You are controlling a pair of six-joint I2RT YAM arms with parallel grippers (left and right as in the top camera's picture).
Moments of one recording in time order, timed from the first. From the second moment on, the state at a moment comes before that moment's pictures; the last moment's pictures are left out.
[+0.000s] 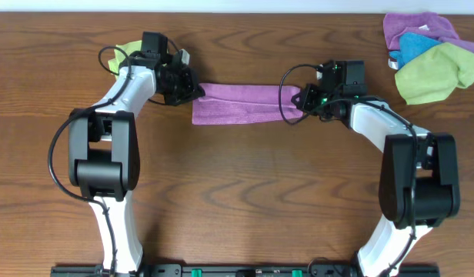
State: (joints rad) left arm -0.09 2.19 1.59 -0.63 0.60 -0.38; right arm 0.07 1.97 1.15 -0.15 -0.52 0.45
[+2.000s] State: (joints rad) left arm -0.13 2.16 1.87 -1.03 0.44 -0.15; right arm -0.08 1.80 1.16 -0.36 -0.55 0.33
